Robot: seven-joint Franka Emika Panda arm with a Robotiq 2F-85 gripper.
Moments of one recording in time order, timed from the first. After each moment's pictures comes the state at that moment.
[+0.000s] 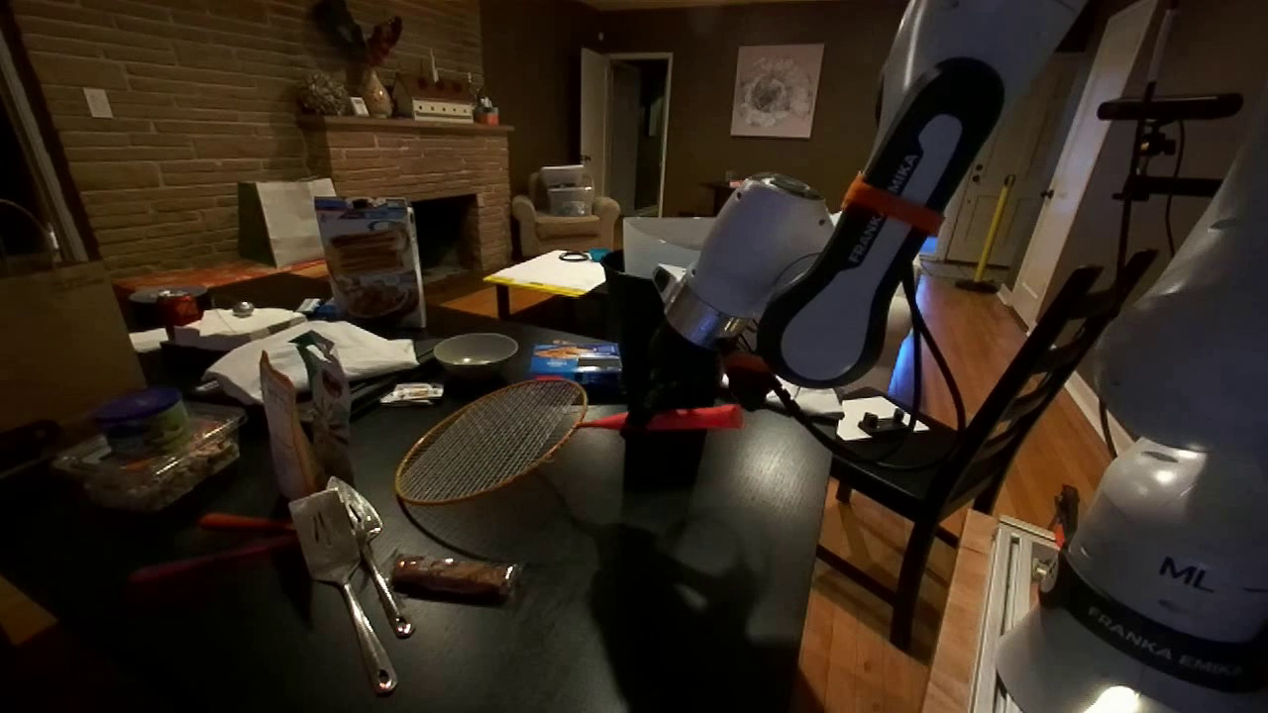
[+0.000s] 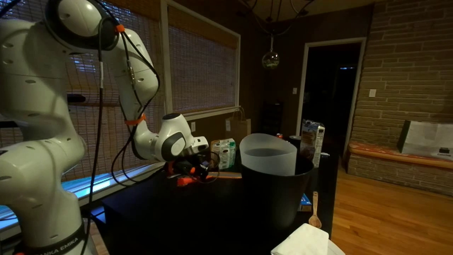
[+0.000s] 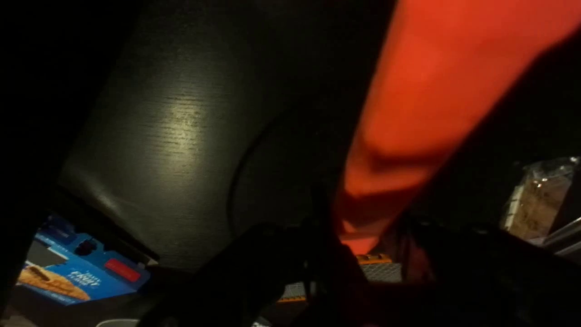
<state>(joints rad) -0.62 0.07 0.54 -2.74 -0.42 3.28 0.05</state>
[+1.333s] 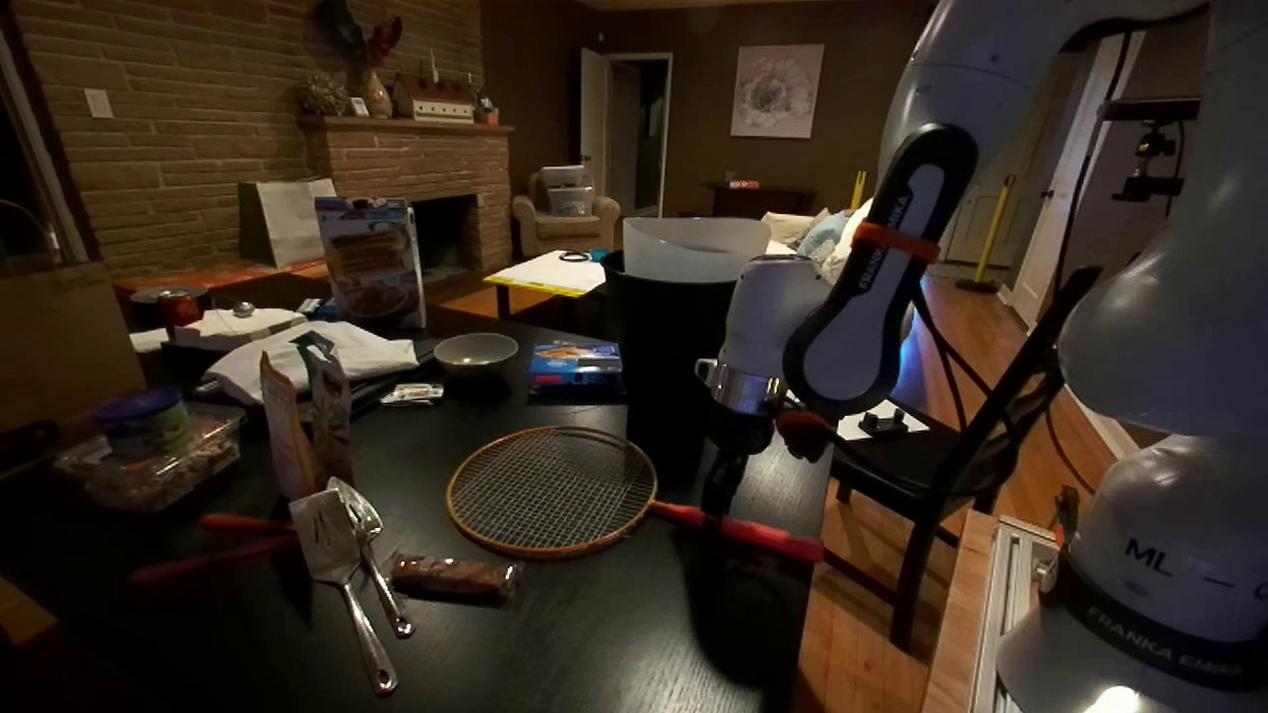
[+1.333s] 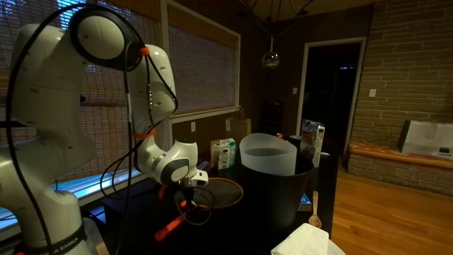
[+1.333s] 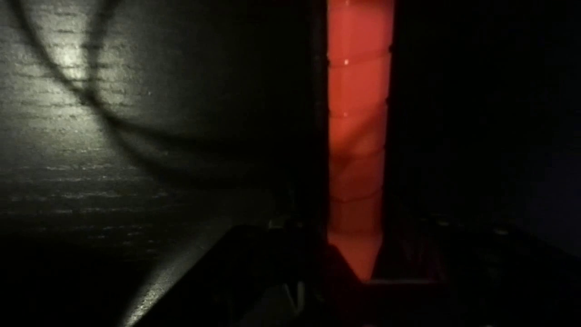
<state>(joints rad) -0.99 0.33 0.72 -2.76 -0.51 3.01 0.02</state>
